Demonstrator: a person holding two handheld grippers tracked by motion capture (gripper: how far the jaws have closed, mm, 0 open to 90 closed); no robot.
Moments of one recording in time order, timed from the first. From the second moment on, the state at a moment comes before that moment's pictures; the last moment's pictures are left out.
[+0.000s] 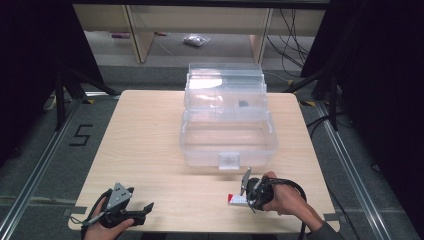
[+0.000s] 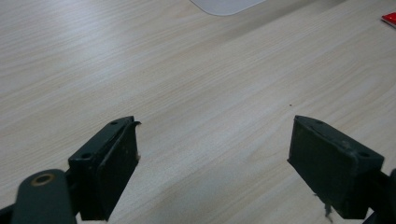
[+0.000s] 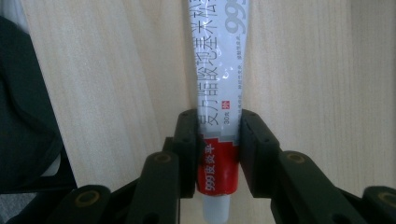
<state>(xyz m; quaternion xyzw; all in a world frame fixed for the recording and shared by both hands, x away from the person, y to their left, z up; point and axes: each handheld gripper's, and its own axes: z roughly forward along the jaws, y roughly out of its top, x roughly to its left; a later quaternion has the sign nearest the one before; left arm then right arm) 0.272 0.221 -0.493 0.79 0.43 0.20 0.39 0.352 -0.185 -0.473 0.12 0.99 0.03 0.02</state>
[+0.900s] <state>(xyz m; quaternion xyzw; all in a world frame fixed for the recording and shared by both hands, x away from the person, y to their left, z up) 0.272 0.221 -0.493 0.79 0.43 0.20 0.39 0.356 -0.185 -0.448 0.10 0.99 0.05 0.03</state>
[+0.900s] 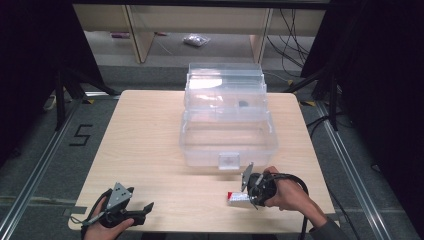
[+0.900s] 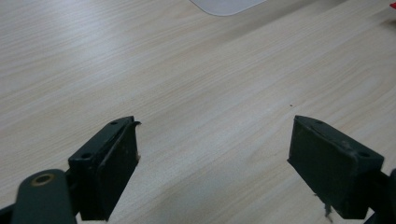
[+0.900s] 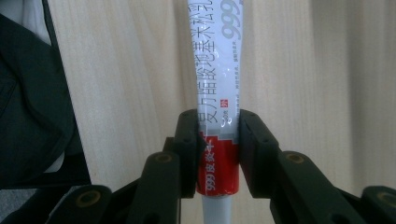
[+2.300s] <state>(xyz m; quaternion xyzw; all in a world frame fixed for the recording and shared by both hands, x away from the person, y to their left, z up) 0.273 0.224 -0.492 0.79 0.43 0.20 0.38 0.434 -0.191 -0.333 0.11 0.99 0.10 0.06</state>
